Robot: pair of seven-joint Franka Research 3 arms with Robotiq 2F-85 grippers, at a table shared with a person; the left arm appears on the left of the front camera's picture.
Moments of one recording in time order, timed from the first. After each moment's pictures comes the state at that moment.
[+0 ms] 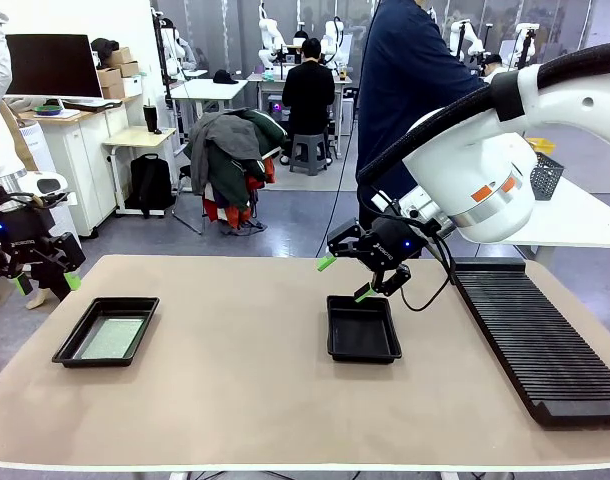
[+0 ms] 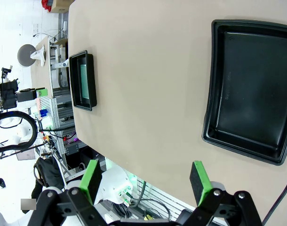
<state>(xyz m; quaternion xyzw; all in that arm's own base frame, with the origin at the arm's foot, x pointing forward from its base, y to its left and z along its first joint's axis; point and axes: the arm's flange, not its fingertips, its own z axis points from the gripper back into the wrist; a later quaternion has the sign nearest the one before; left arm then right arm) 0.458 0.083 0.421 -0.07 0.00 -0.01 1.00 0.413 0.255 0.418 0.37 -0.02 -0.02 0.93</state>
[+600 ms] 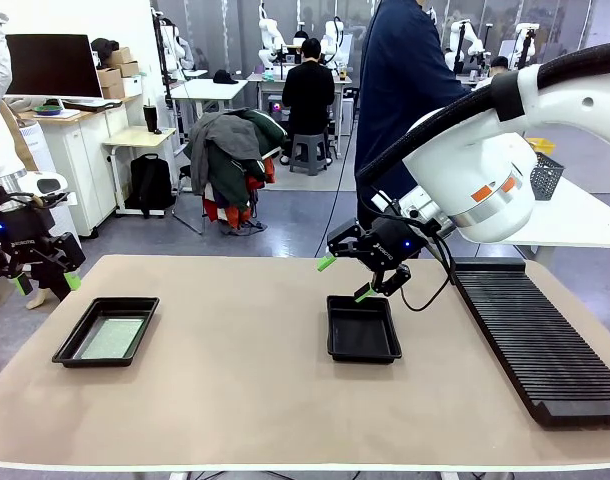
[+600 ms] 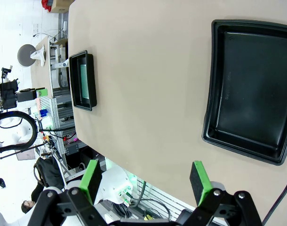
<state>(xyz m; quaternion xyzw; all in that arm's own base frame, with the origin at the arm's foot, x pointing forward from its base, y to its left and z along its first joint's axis) 0.458 0.083 0.421 -0.07 0.00 -0.01 1.00 0.413 0.255 0.418 0.37 -0.02 -0.02 0.93</state>
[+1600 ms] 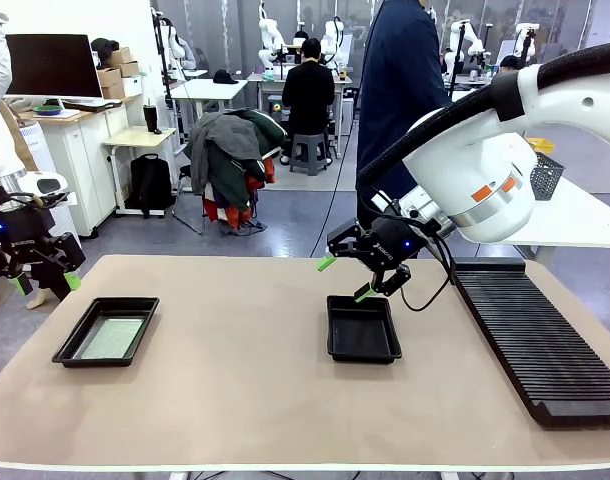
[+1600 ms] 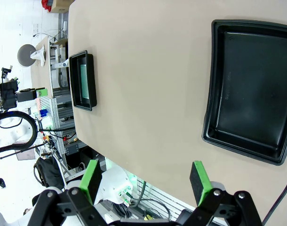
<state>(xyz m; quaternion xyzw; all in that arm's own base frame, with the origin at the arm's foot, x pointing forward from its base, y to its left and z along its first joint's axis) 0.458 0.083 0.421 -0.07 0.00 -0.01 1.00 0.413 0.255 0.418 0.37 -0.02 -0.02 0.93</state>
